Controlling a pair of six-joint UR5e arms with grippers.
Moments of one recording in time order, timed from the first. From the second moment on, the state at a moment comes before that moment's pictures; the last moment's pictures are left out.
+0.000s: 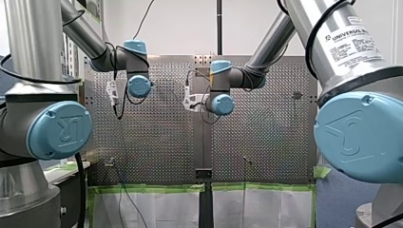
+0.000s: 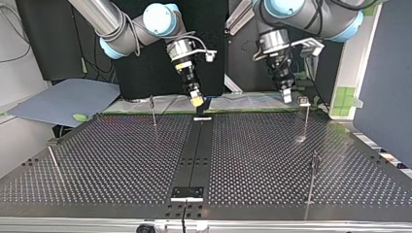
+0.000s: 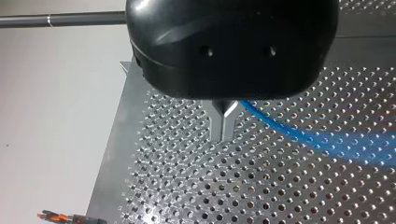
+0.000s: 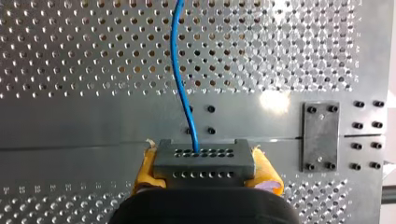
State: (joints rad) left arm -0.34 -1.49 -2.18 -2.44 -2.17 -1.62; right arm 2.36 -1.14 1.74 -0.72 1.63 1.56
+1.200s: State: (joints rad) left arm -0.26 -1.46 -2.06 -2.62 -2.11 -1.63; right arm 2.39 -1.10 1.53 -0.64 1.54 1.59
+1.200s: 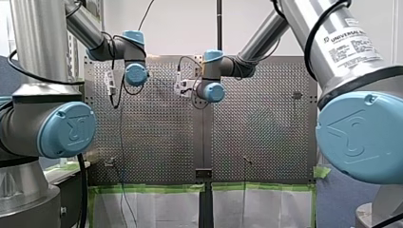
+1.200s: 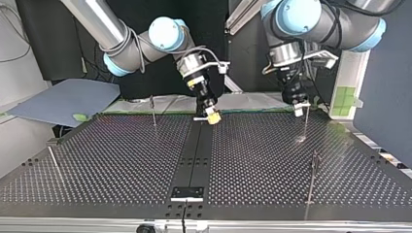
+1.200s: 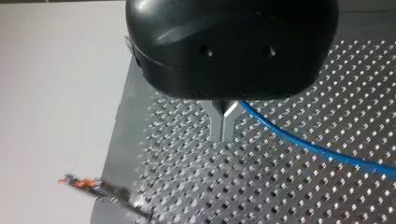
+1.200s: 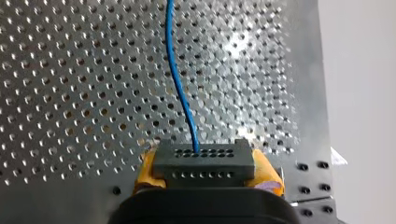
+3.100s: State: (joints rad) left arm 0.00 -1.49 -1.81 -2.79 -1.88 -1.62; right arm 2.44 -1.04 1.22 -0.50 1.54 1.62
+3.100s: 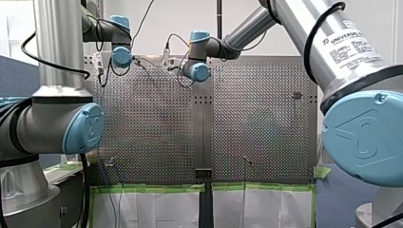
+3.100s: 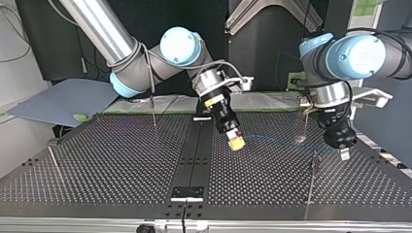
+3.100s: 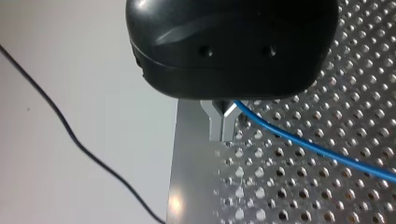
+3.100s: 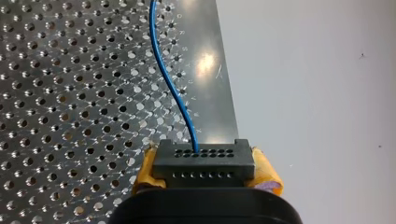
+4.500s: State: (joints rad) left arm 0.05 -1.56 -1.73 -2.81 -1.81 -1.62; right arm 2.43 -1.02 1.20 -0.49 1.53 1.62
